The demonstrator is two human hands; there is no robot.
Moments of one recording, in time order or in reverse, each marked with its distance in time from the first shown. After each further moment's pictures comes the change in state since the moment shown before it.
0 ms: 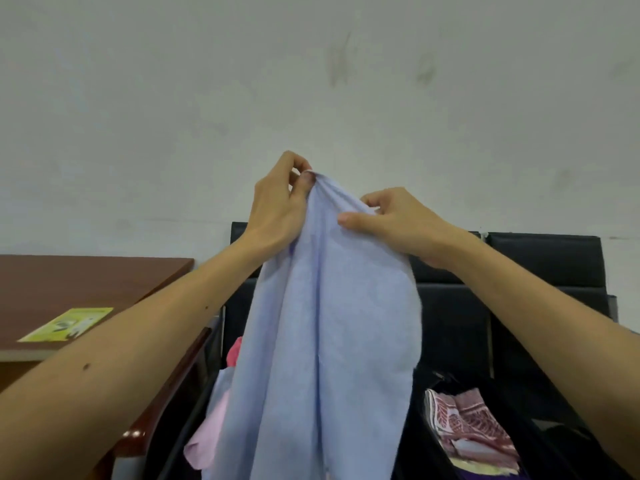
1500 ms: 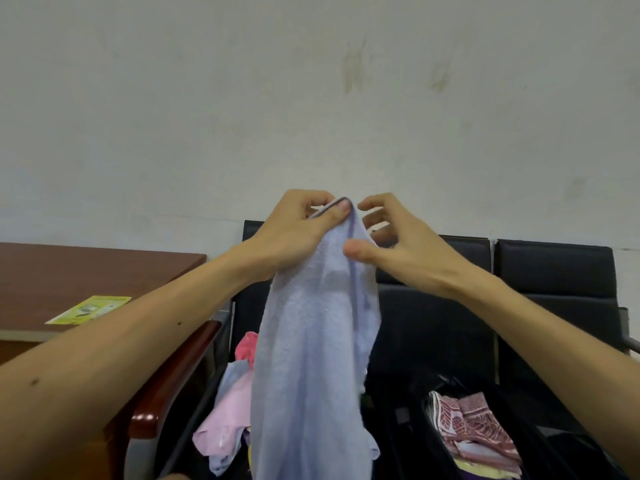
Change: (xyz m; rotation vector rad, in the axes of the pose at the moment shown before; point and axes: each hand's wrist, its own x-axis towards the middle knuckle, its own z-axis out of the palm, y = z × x) left_hand -0.045 0.033 -0.036 -0.220 -0.389 -0.143; right_hand -0.047 -0.012 0.019 -0.072 -0.006 -0.113
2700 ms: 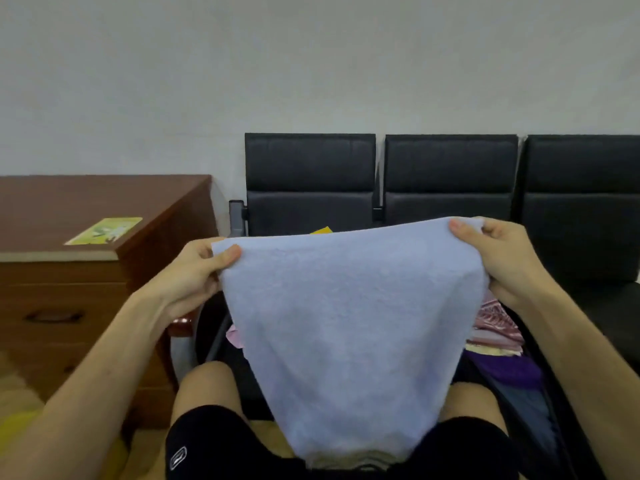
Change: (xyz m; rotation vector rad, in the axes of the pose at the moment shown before) left_hand -0.142 -0.152 -0.046 -0.448 0.033 -0.611; right_hand -0.104 0.136 0.041 0.515 0.332 0.490
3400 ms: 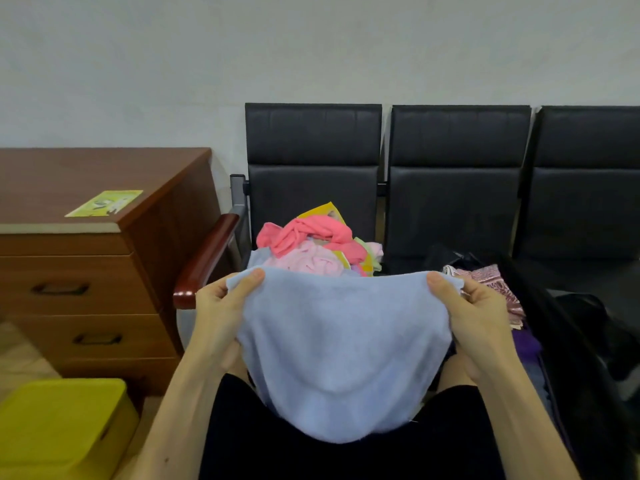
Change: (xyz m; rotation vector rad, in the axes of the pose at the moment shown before) left_hand -0.058 -0.070 0.057 -0.031 0.459 -0.007; right_hand -0.089 0.062 0.048 0.199 0.149 0.171
